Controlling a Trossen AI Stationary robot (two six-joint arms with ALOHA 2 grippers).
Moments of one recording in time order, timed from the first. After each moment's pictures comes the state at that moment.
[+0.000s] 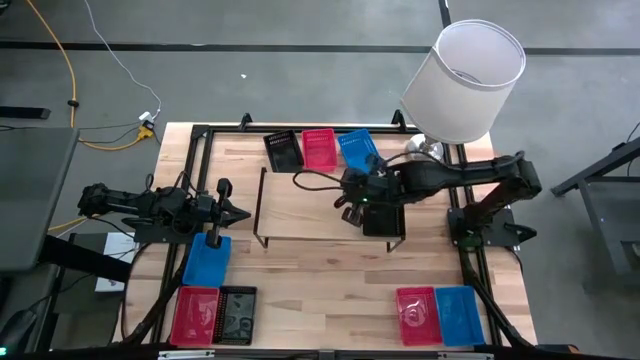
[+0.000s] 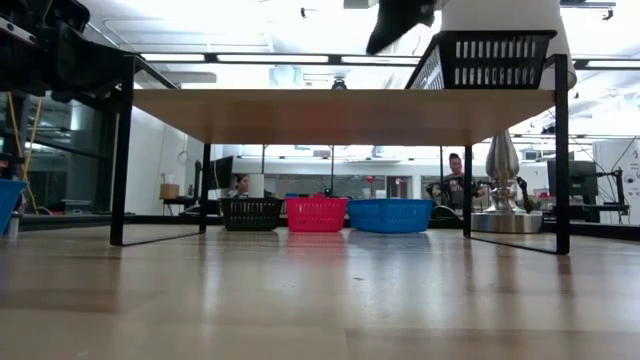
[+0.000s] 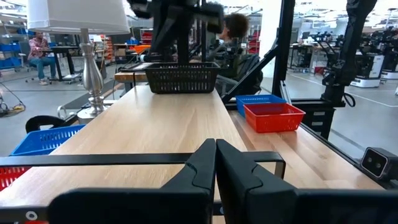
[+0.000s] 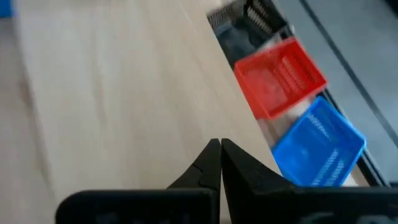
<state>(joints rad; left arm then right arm) -0.05 0.01 0.01 0.02 -0.09 0.01 0.13 1.58 1.56 -0.93 0.45 0.31</state>
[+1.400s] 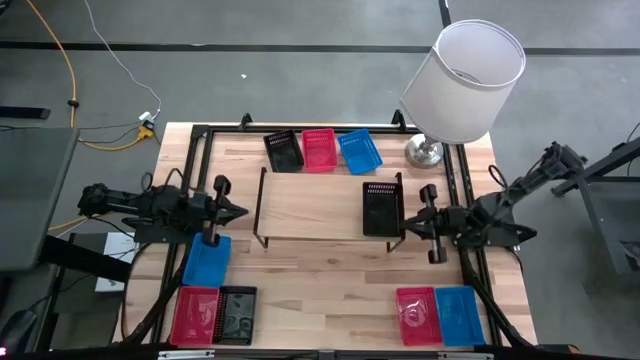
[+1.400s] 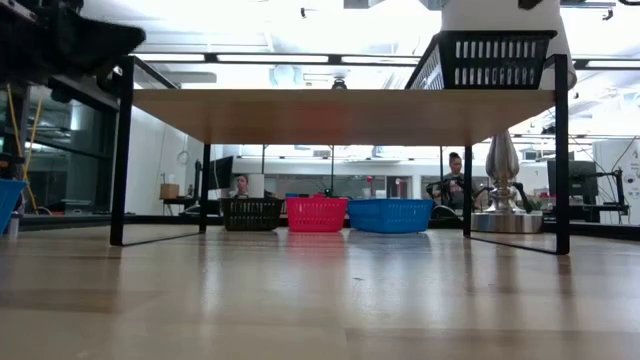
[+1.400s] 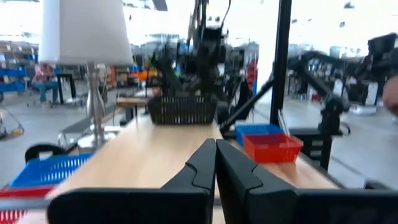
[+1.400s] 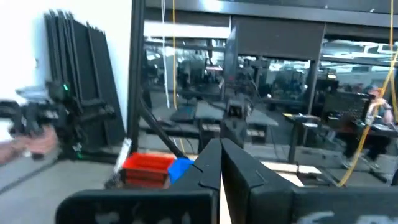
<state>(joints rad) -0.05 0.01 0.01 0.16 -0.09 0.01 0.54 0.69 0.36 0.56 0.44 -0.21</state>
